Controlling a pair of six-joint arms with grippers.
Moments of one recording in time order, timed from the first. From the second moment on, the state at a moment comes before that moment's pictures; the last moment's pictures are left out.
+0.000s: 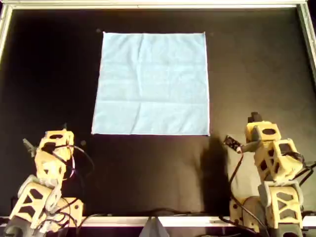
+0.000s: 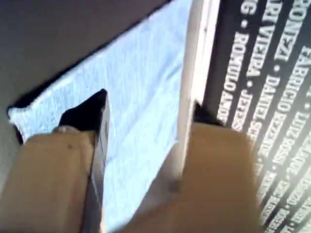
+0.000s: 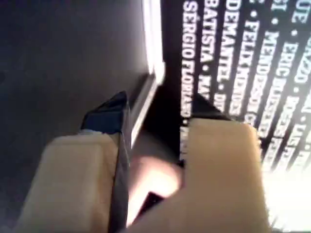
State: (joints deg) left arm -20.0 176.0 174.1 22.8 -18.8 -4.7; right arm 3.3 176.4 170.7 21.0 2.7 6.3
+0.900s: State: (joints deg) left arm -20.1 130.9 156.9 25.7 0.1 -4.7; right arm 17.5 123.2 152.0 24.0 -4.0 0.6
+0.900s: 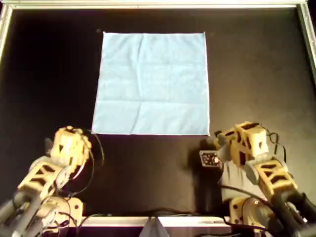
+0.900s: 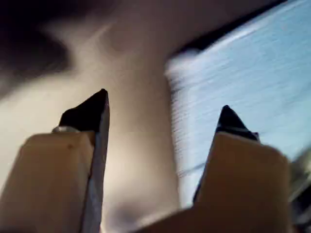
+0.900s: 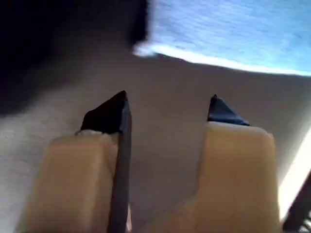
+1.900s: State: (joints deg) left arm -20.1 125.5 155.1 13.6 4.2 -4.8; right arm 20.0 94.0 131.5 24.0 -4.0 1.2
